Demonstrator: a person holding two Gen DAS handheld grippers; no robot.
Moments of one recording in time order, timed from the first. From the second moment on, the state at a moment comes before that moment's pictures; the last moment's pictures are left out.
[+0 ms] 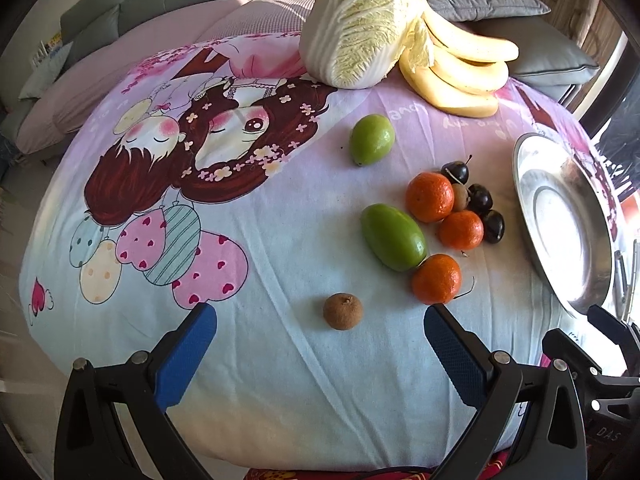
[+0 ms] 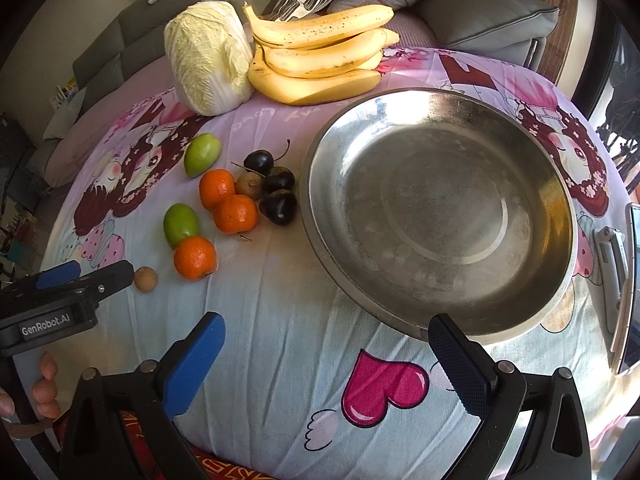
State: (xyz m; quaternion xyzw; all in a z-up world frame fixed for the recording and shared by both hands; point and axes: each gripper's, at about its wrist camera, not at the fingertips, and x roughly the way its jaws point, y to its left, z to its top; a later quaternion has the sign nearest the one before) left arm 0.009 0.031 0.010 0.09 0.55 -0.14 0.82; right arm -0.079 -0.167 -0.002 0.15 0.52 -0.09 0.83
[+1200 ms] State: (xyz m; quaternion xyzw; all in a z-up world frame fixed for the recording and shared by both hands) left arm 0.027 0.062 -0.018 0.02 0.59 -0.23 0.77; right arm -0.019 -0.093 -0.015 0.09 0.53 0.05 0.84
